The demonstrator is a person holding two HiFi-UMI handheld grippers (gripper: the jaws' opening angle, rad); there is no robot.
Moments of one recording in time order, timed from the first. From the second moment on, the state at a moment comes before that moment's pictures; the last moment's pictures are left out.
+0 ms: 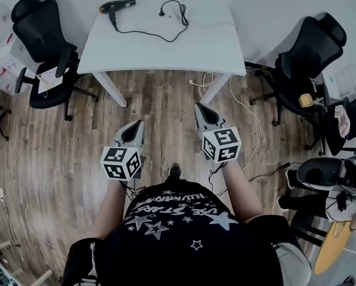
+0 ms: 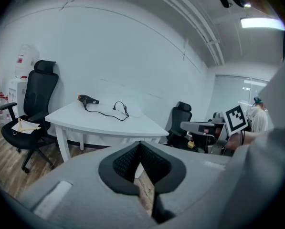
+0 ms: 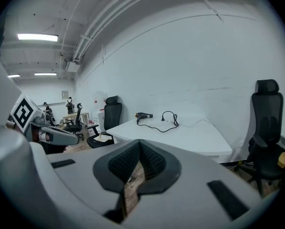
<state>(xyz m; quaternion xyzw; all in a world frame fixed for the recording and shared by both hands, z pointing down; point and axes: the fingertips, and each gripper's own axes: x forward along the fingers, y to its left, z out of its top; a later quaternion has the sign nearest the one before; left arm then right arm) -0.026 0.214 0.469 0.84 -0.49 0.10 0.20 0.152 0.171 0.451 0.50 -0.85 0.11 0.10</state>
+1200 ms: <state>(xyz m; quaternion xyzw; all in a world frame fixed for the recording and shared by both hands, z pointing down) -0.051 0.013 0.474 0.86 -0.45 0.10 0.22 0.139 -0.016 0.451 0.55 -0.81 0.15 0.09</state>
